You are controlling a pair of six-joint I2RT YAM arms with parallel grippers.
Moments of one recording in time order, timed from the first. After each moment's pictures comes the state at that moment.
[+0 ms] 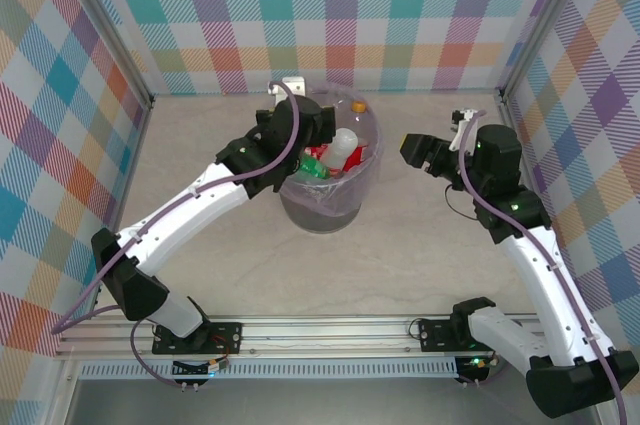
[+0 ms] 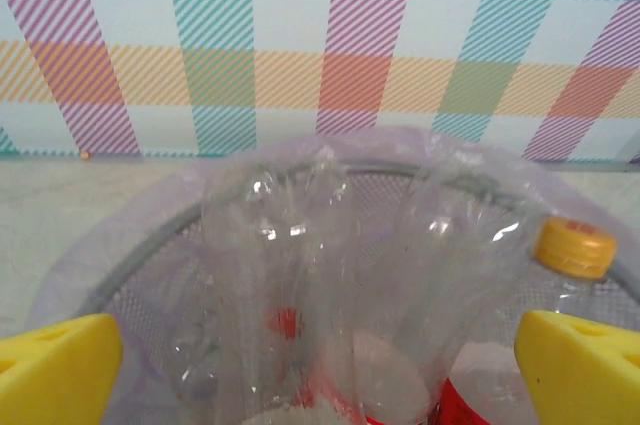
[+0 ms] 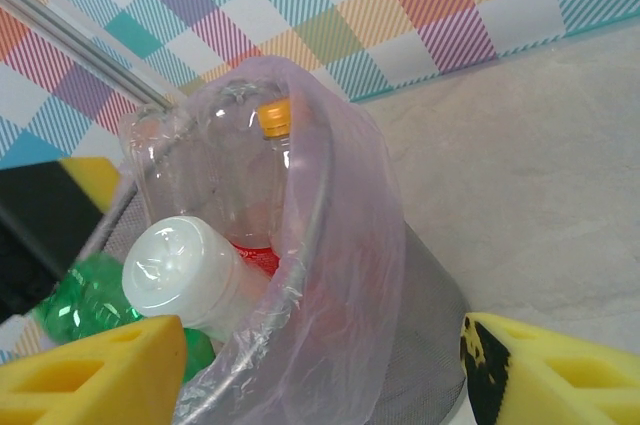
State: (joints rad) left arm -0.81 1.53 1.62 -0.56 -0.66 -0.42; right arm 0.26 0.95 1.08 -0.47 -0.32 0.54
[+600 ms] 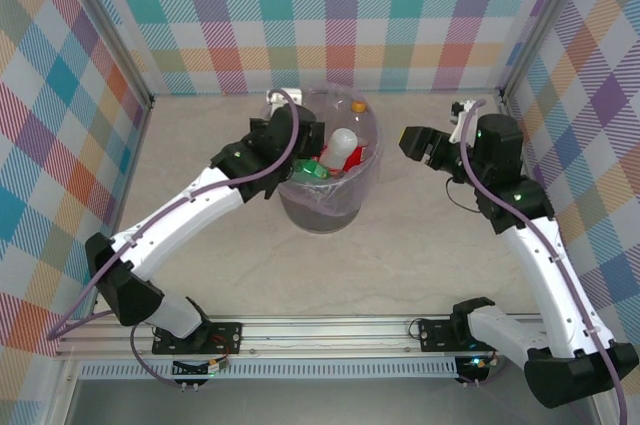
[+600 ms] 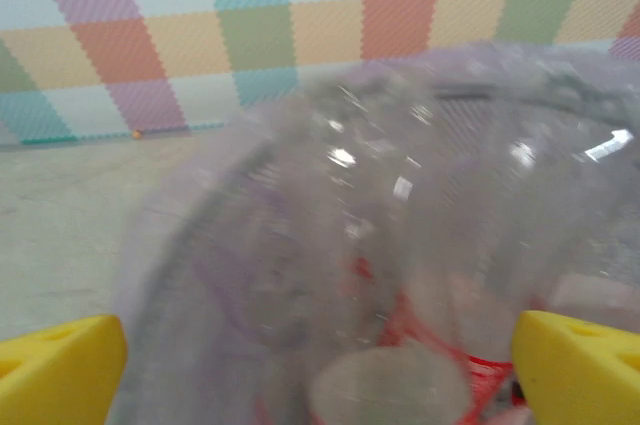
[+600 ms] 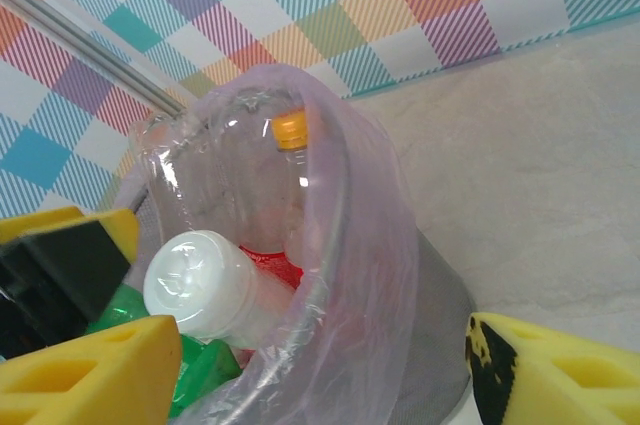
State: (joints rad) left arm -0.75 1.47 1.57 -0.67 -0.66 -0.34; right arm 0.26 1.02 1.23 -0.59 -0.32 0.52
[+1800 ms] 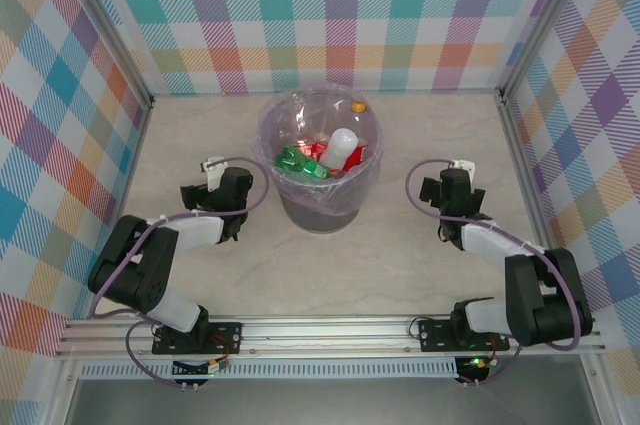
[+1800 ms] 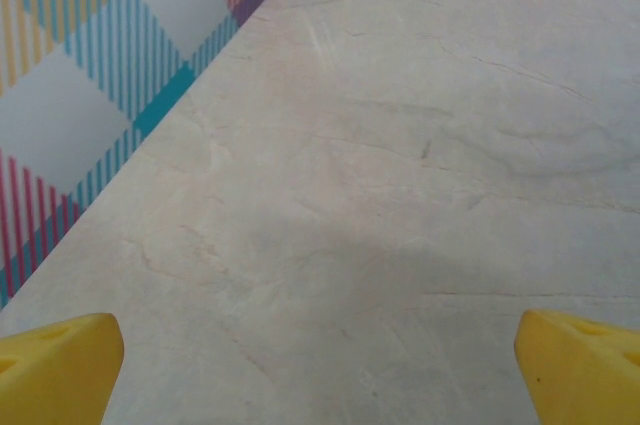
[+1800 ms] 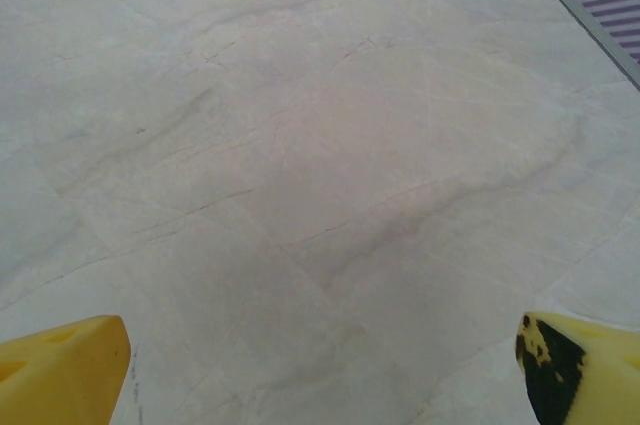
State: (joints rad) left arm -0.32 1.54 0.58 0.32 -0.86 -0.19; right arm 0.17 1.33 0.49 0.19 0.38 0.24
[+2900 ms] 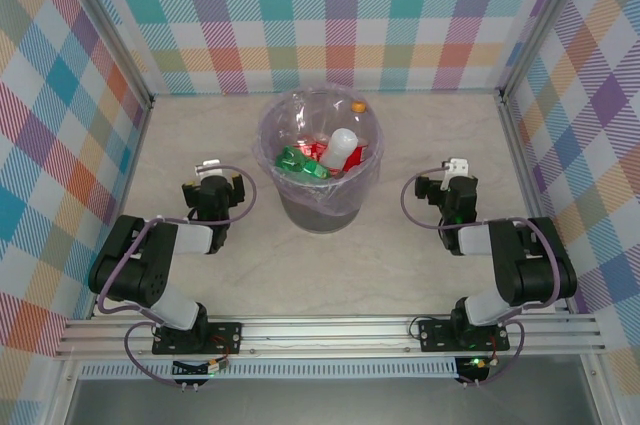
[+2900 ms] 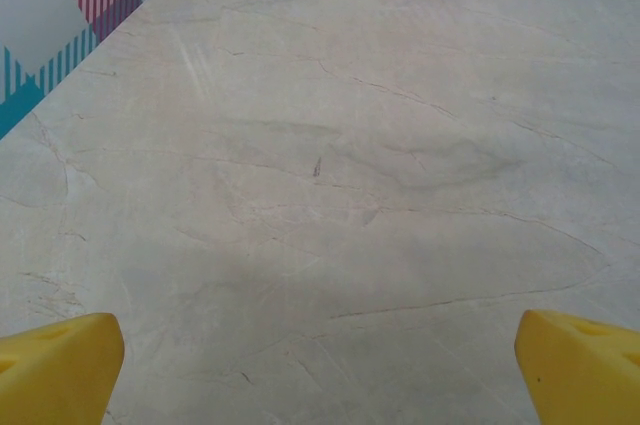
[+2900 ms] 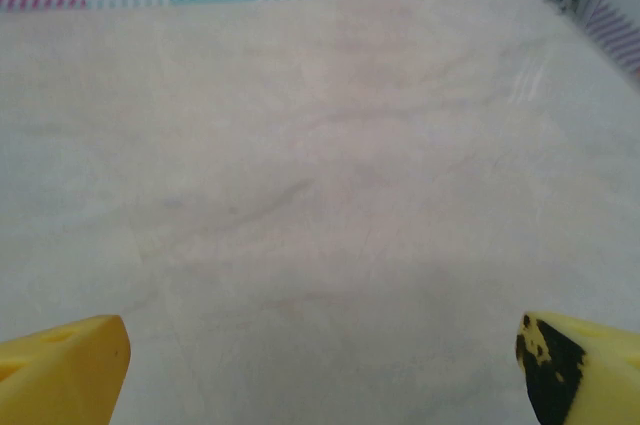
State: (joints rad) left arm -0.18 1.55 0.44 0.67 -0.47 -0.11; right arm 0.08 1.53 0.37 0.77 0.13 0.05
